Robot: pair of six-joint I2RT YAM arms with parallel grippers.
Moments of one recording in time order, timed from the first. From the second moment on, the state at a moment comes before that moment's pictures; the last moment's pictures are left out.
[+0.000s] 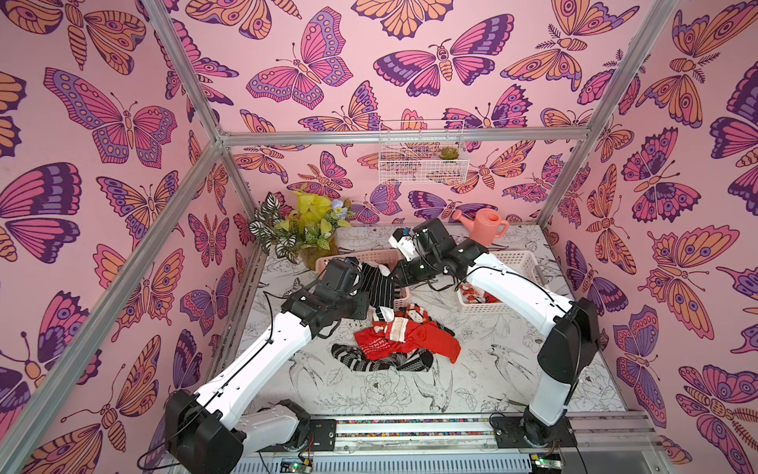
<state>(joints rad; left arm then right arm) -0.54 1.19 1.07 -0.77 0.00 -0.36 0.69 1.83 1.72 -0.69 -0.47 0.37</state>
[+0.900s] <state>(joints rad) -0.52 1.18 1.05 -0.76 0.01 -0.36 0.69 2.18 1.83 -0.13 -0.54 0.76</state>
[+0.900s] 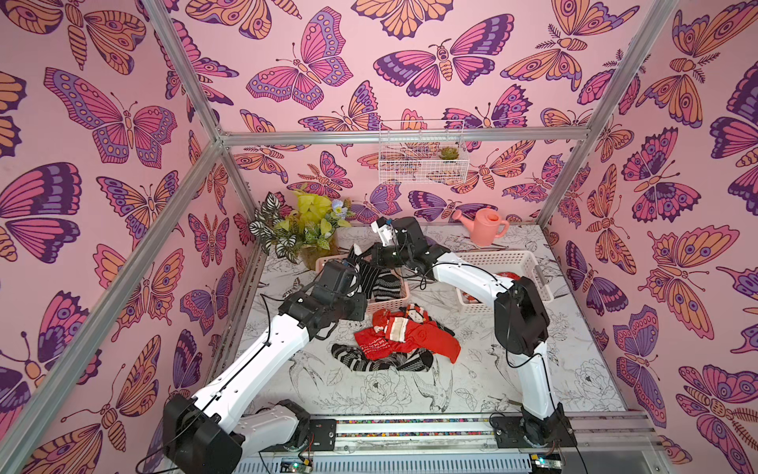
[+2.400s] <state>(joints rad) -0.51 1.18 1.05 -0.76 0.03 -0.36 0.64 2.25 1.88 -0.39 -0.33 0.56</state>
